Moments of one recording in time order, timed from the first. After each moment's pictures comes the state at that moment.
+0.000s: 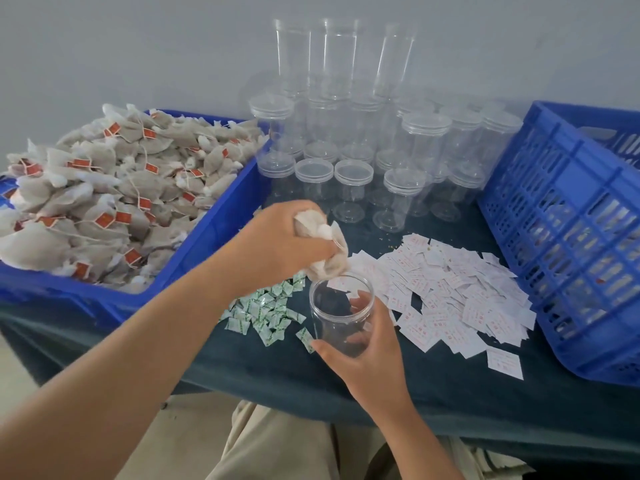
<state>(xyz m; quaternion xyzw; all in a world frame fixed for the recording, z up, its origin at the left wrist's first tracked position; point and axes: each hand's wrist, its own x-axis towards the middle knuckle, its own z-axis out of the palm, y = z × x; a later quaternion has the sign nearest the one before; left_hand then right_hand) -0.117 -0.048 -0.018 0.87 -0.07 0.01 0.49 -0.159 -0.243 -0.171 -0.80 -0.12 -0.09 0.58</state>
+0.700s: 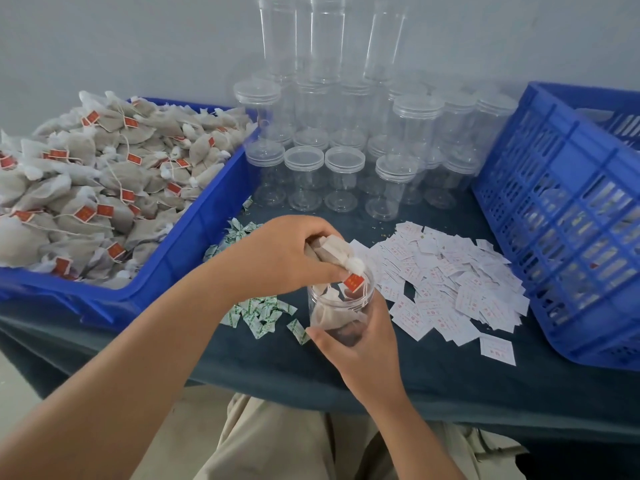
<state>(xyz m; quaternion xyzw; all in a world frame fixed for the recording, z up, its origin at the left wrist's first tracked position) -0.117 -0.066 -0.027 0.92 -0.11 -0.05 0.38 -0.159 -0.245 -0.169 -0.77 -0.09 -0.08 0.62</state>
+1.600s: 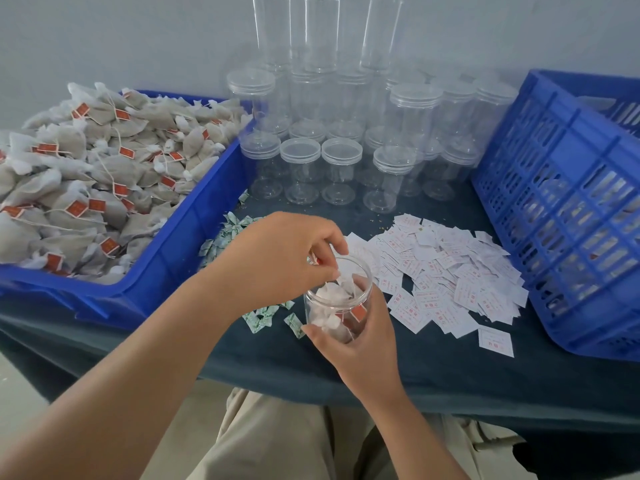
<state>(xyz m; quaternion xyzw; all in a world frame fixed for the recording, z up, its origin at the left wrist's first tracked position) -0.126 -0.073 -0.032 0.95 -0.17 0.01 0.25 -0.163 -0.242 -0.170 -0.76 -0.08 -0.09 0.63</state>
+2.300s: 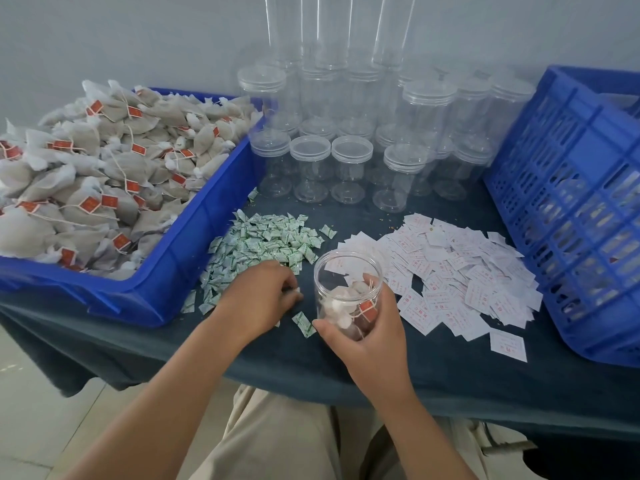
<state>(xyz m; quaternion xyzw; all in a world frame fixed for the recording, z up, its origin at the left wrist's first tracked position) -0.113 -0.031 -0.156 0.99 -0.03 -0.01 0.16 -0.159 -0.244 -0.178 -0.77 -0.06 -0.08 0.63</state>
